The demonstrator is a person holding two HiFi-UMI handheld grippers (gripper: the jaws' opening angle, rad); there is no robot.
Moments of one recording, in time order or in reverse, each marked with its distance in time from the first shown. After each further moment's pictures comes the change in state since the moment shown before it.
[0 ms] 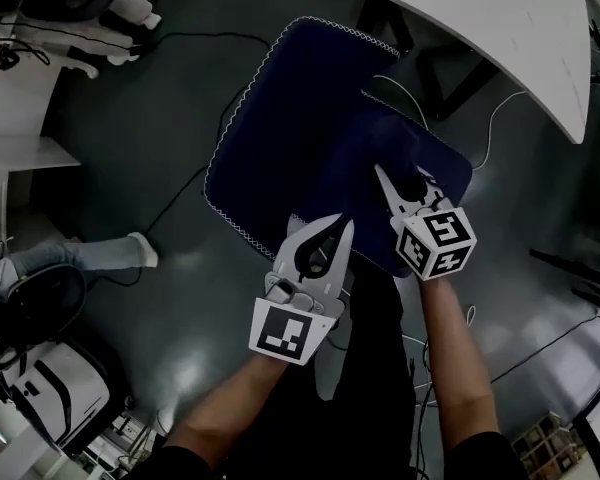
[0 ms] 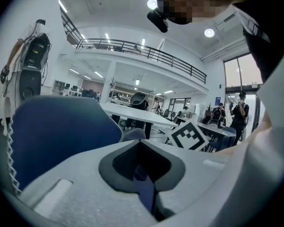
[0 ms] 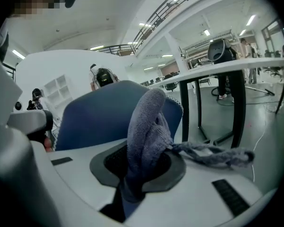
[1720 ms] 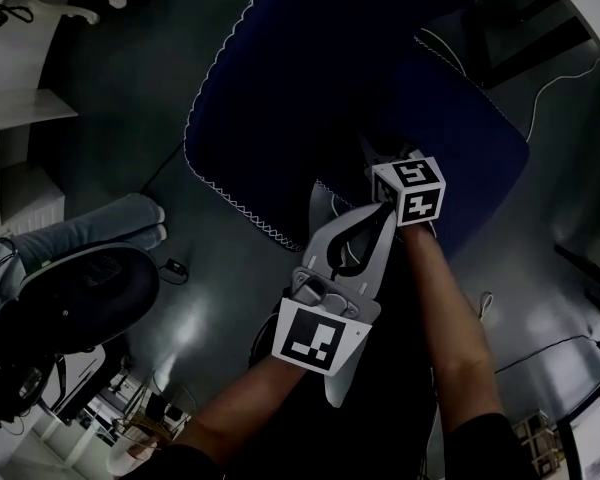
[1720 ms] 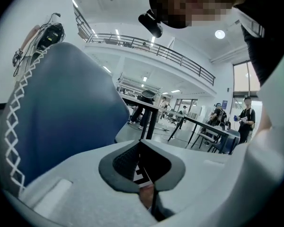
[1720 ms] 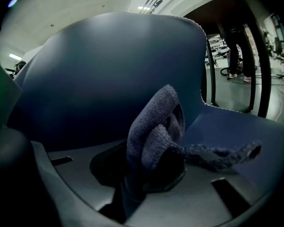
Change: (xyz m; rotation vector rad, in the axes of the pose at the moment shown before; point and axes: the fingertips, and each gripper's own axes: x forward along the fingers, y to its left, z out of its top) left arm 0.004 0.036 -0.103 -0.079 0.061 0.041; right arm 0.158 0.027 -0.166 0.031 0.171 0.081
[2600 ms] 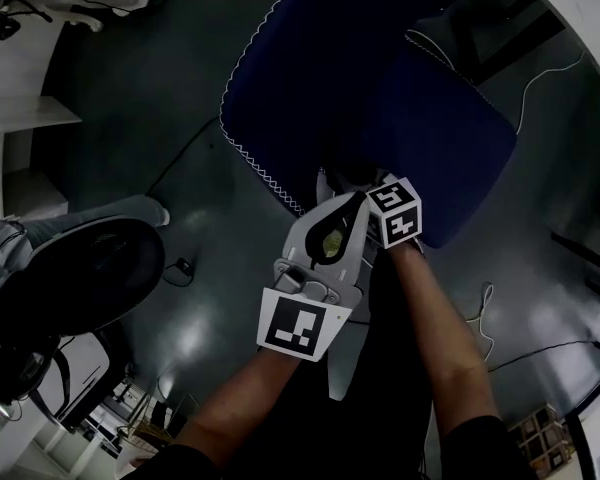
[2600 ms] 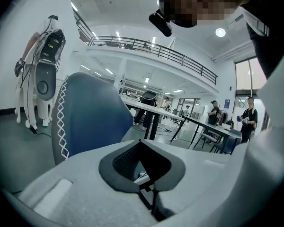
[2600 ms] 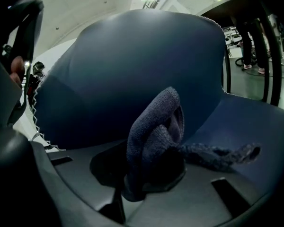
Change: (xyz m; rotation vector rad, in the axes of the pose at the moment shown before) left arm -0.054 -0.001 0.027 -0.001 -0.023 0.050; right arm -0.048 0.094 -0.040 -0.016 0.089 0.164
